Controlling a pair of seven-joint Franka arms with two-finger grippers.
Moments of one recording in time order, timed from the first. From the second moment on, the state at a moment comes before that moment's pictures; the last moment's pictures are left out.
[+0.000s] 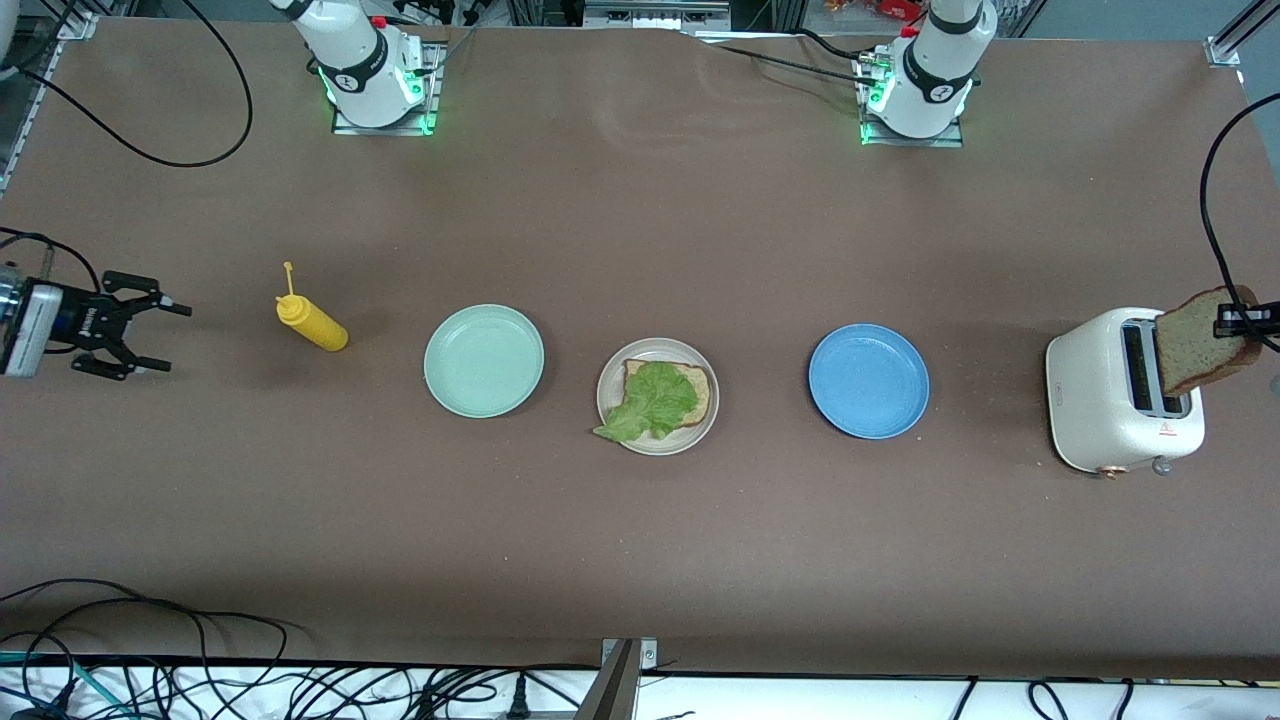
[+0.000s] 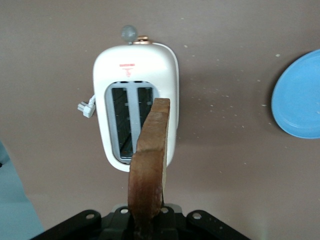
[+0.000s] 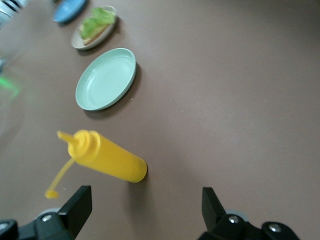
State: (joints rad) left arm 0.02 0.39 0.22 -1.33 0.09 1.47 0.34; right arm -0.09 0.46 -0.45 -1.70 0.74 1.66 -1.60
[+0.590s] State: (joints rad) left arm -0.09 0.43 0.22 -1.32 -0.40 1.36 0.30; right arm -0.09 0.25 -0.12 -1.57 0.15 1.69 -0.44
